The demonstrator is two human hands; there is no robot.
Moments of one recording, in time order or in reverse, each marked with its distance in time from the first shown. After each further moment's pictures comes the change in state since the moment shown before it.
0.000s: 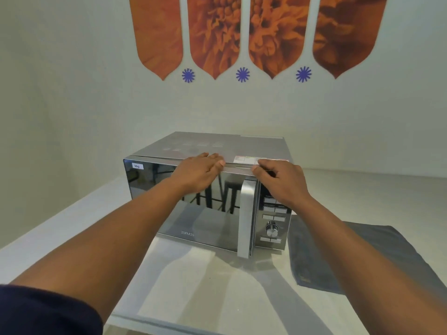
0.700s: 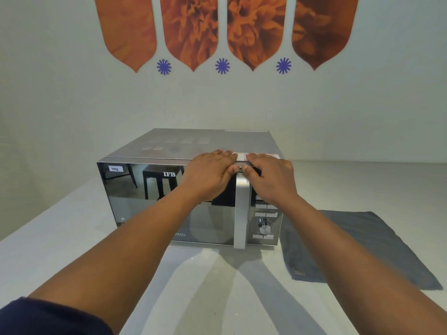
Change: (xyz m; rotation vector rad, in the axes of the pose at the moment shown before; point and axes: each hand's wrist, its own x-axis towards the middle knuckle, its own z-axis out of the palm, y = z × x) left_hand 0.021 0.038 0.032 0.122 0.242 0.205; right_hand 0.006 -0.003 0.020 -0.230 0.005 0.094
